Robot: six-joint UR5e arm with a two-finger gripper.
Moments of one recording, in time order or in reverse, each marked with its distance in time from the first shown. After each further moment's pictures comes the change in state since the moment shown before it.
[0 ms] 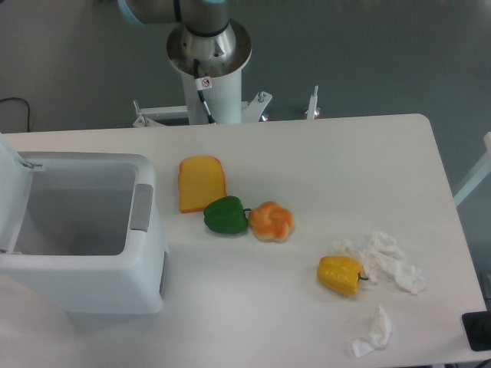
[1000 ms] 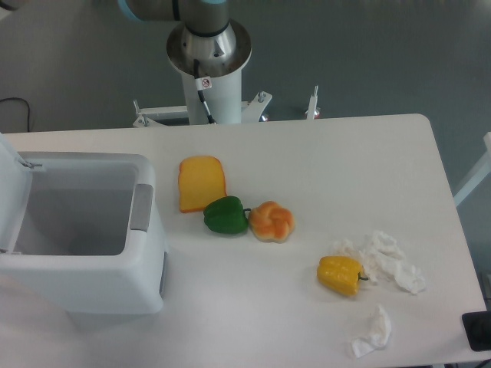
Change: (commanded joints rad) arm -0.046 -0.097 0.025 0.049 0.002 0.012
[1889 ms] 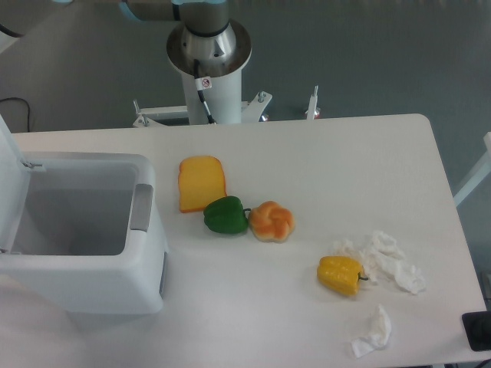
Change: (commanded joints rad) arm 0.023 -0.005 -0.044 -0.002 0.092 0.046
